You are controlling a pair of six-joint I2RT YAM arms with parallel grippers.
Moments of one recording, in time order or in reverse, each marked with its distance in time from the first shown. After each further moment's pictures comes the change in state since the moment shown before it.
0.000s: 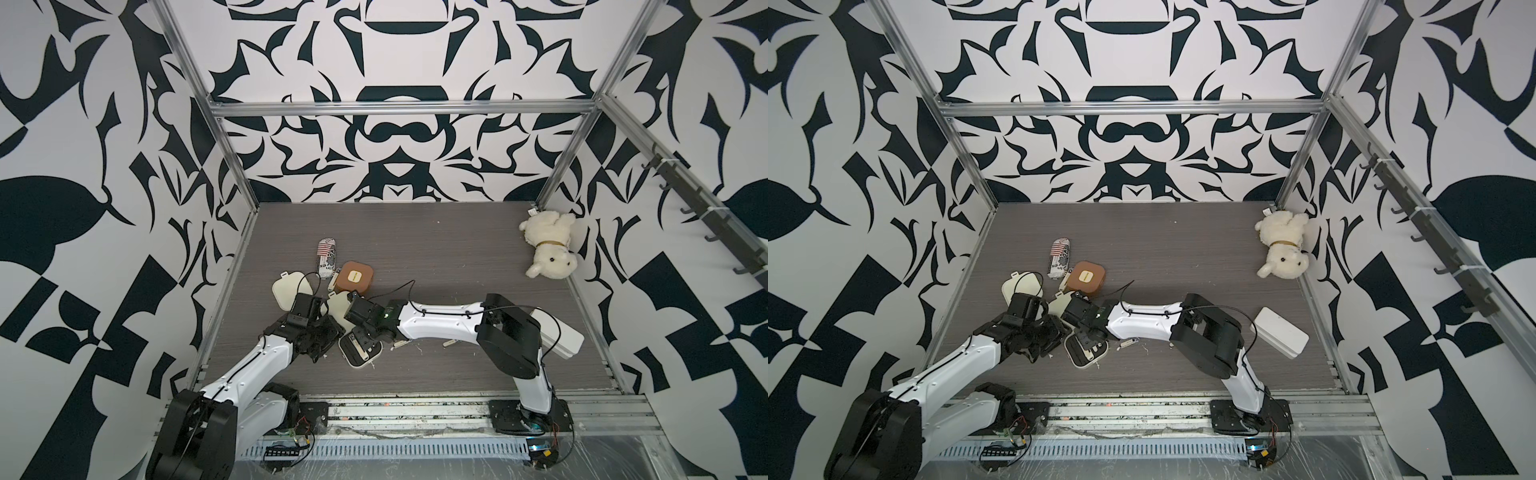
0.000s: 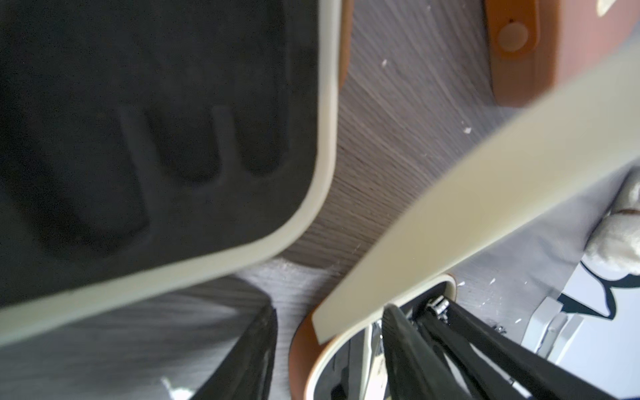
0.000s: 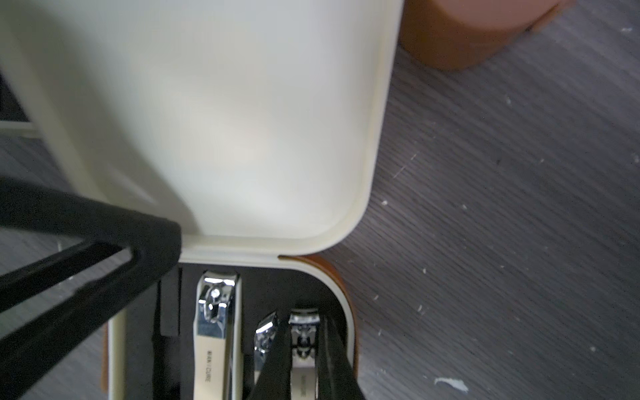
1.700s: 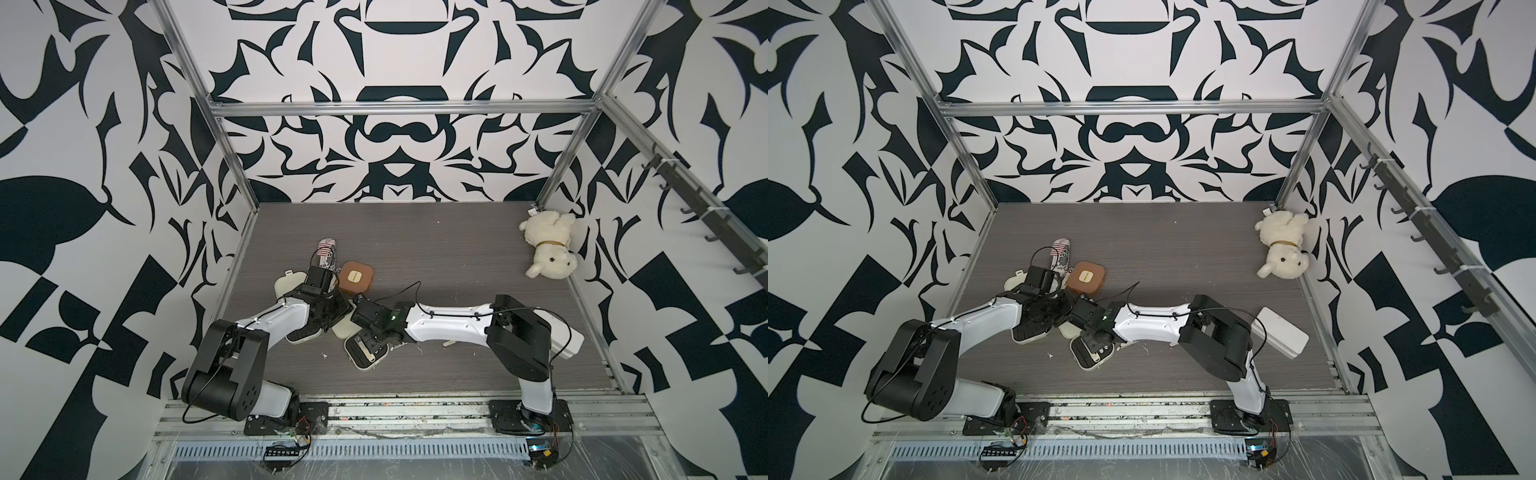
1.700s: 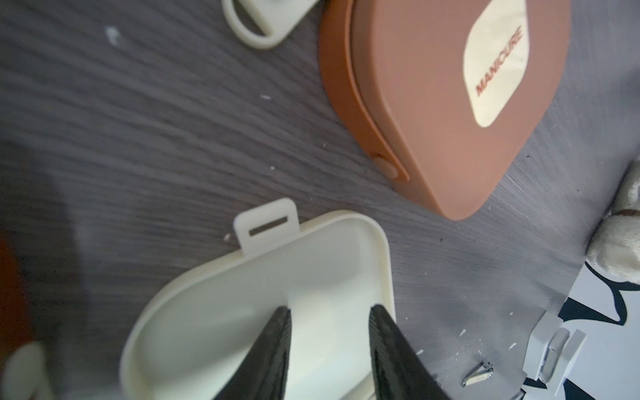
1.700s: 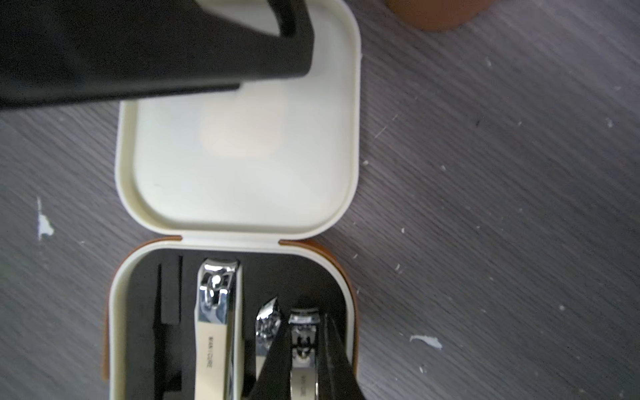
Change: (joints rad) left arm 0.011 0.387 0.233 0.161 0.012 0.105; right arm 0.000 -0.069 -0.080 -0.010 -0.004 -0.025
